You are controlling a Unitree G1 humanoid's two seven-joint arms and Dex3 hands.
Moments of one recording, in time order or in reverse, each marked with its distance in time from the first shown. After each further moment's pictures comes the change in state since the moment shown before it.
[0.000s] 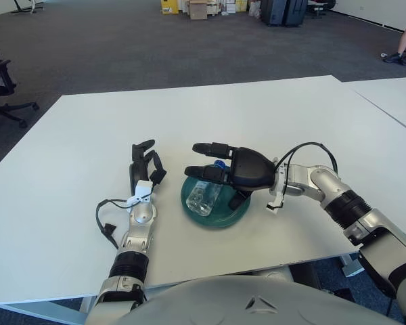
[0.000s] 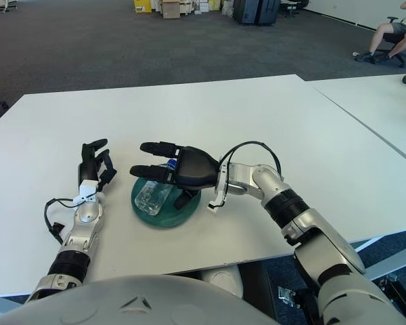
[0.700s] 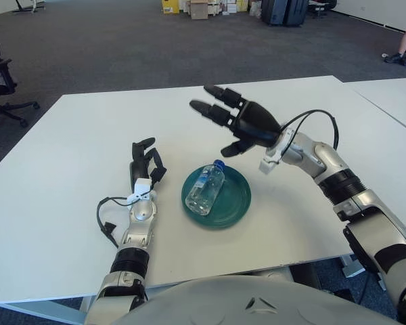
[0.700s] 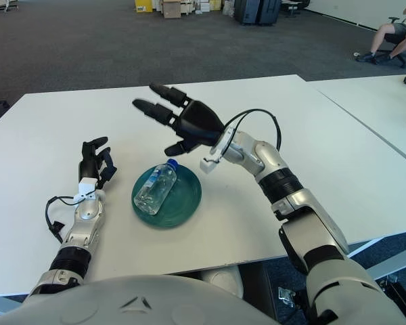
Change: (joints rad) left arm -0.023 -0.004 0.005 0.002 -0.044 -0.021 -0.024; right arm -0.145 0.133 -0.201 0.120 0.406 0.132 0.108
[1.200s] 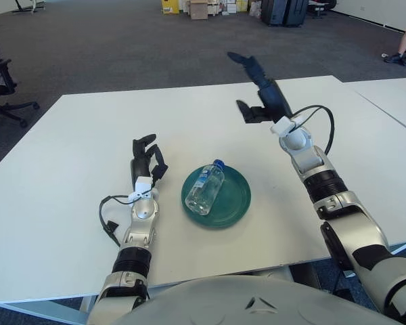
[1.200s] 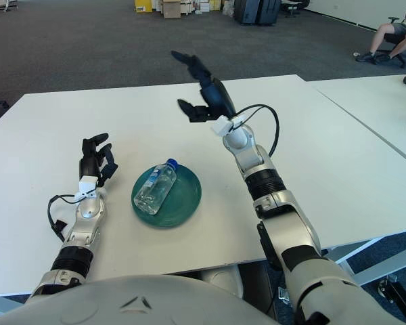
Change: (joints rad) left arm 0.004 -0.018 -0.002 -0.030 0.004 0.007 0.003; right arm 0.017 0.171 -0.237 0.160 0.572 0.162 0.201
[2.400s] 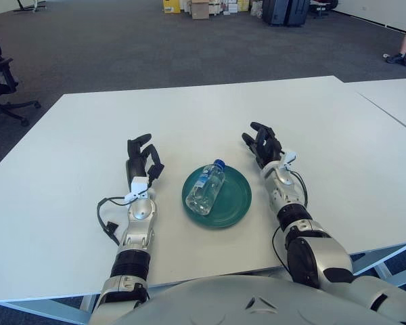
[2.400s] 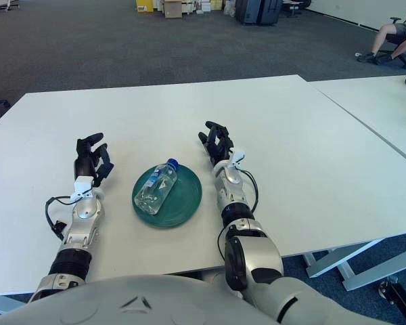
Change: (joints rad) left arm 0.025 -0.008 0.024 -0.069 -0.001 0.045 -0.002; right arm 0.164 0.282 -0.338 0.357 0.364 0.296 0.132
